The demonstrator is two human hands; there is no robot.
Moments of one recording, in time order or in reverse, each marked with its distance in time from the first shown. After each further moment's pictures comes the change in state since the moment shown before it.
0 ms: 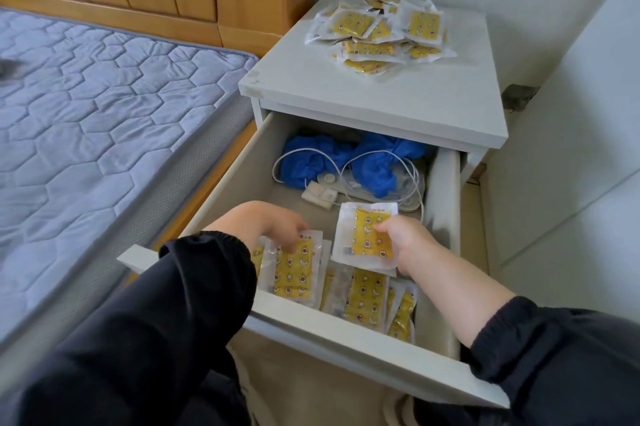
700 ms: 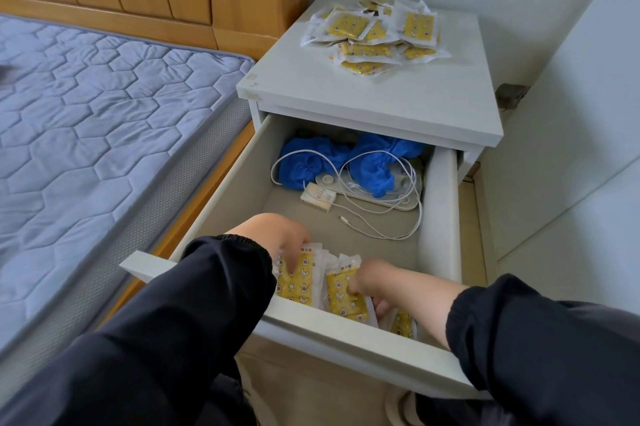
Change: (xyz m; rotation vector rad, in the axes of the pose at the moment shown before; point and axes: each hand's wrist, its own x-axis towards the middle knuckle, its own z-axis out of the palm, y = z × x) left_hand 0.021 0.004 0.017 0.267 0.012 -0.013; right_hand -0.032 0.034 0.033 -1.030 -0.242 0.094
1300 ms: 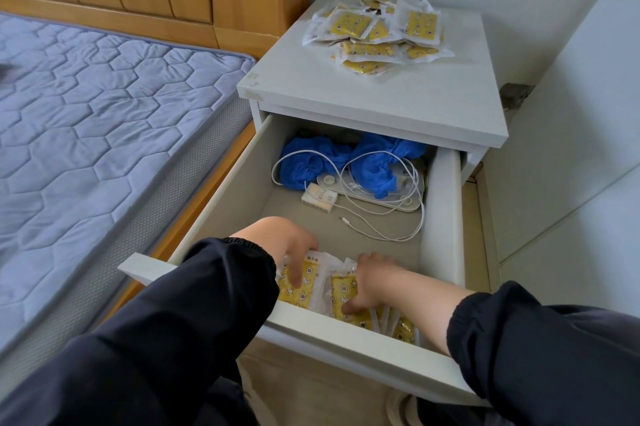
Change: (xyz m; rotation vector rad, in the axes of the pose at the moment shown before) left_hand 0.000 0.009 -0.003 0.058 -0.058 0.078; right_hand 0.035 0.007 0.001 -0.622 0.205 -0.168
